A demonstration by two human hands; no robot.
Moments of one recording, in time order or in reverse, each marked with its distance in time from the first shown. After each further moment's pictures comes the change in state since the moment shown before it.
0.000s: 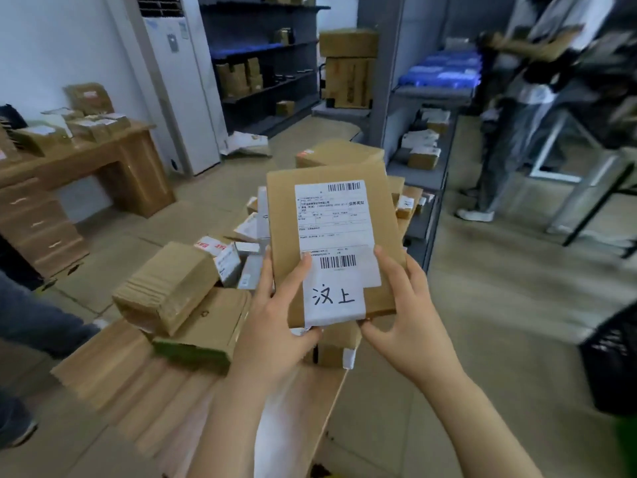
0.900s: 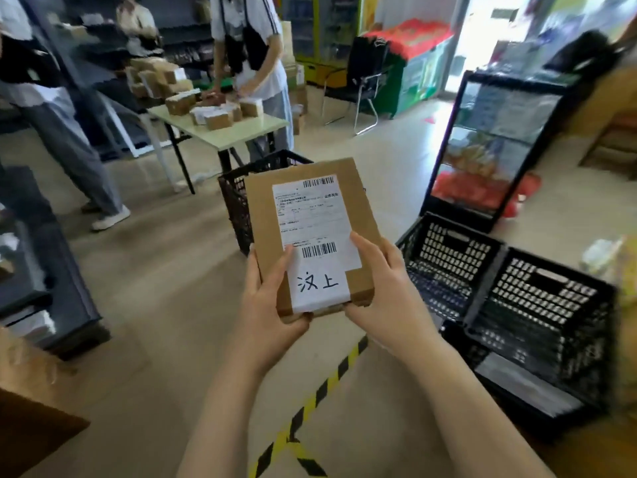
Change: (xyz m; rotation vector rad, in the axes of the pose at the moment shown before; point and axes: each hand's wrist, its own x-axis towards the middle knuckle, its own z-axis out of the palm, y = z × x) left_hand -0.225 0.391 0.319 -0.465 -0.965 0.586; right_hand -0.471 0.122 -0.322 -0.326 0.777 0.873
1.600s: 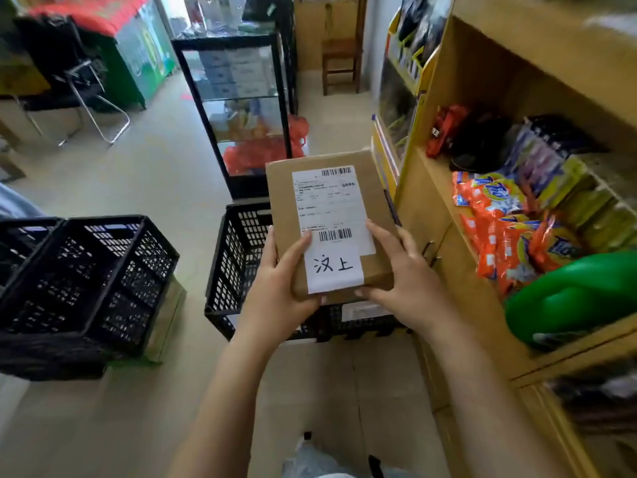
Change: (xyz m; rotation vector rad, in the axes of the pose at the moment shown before) left_hand 0.123 0.131 0.272 -0.067 -0.704 0.527; right_hand -0.075 0.181 -0.178 -0.161 0.464 0.660
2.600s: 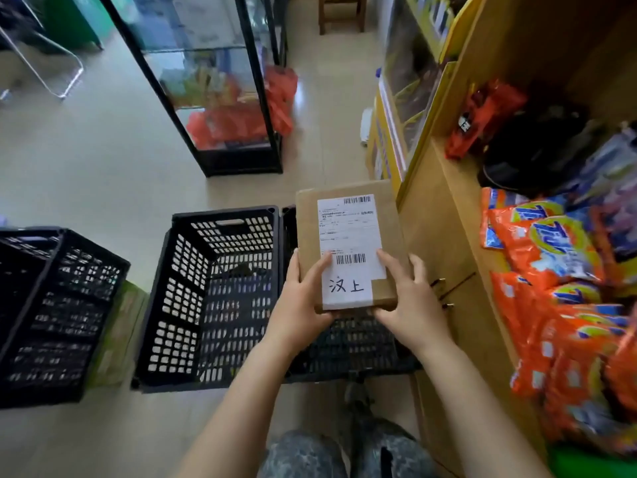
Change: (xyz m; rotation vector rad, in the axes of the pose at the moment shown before) left_hand 0.276 -0.087 0.172 -0.021 -0.273 -0.242; right_hand 0.261 0.175 0.028 -0.078 -0.133 0.288
